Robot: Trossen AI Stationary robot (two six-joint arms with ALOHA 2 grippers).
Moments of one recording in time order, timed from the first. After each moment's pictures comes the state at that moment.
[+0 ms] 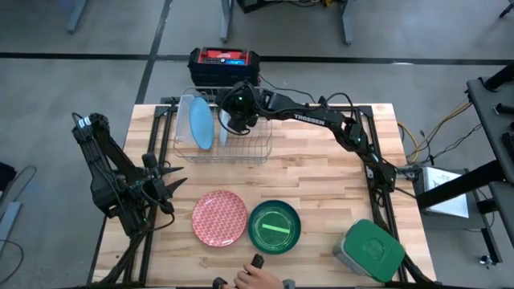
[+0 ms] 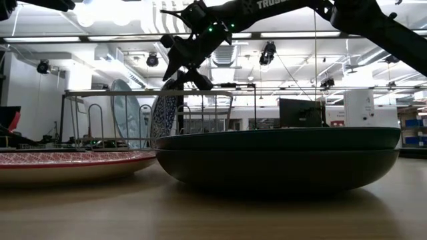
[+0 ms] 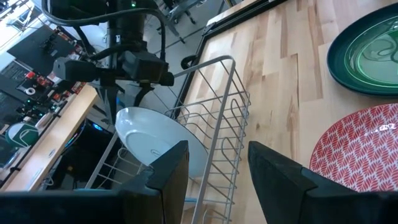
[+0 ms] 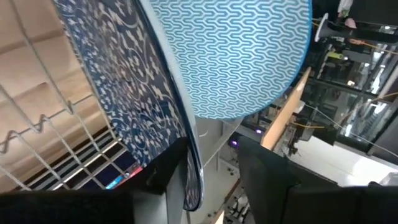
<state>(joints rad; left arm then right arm) -1.04 1.08 0.99 -1.57 -1.19 -1.04 -0.33 2.32 2.25 -0.52 0.08 -1.74</state>
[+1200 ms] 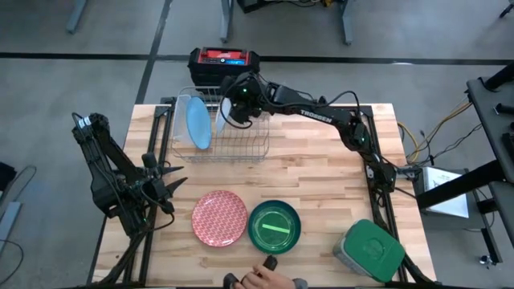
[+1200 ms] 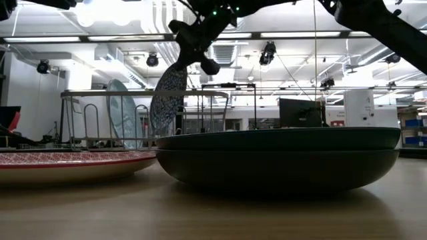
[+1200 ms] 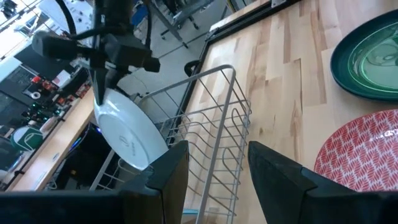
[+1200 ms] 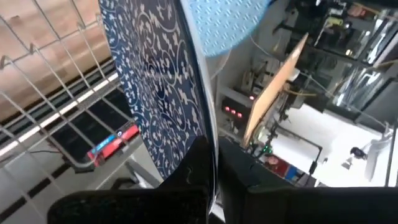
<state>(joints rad) -1.04 1.08 0.99 -1.57 -1.22 -1.04 -0.33 2.27 2.33 -0.61 0.24 -1.78</state>
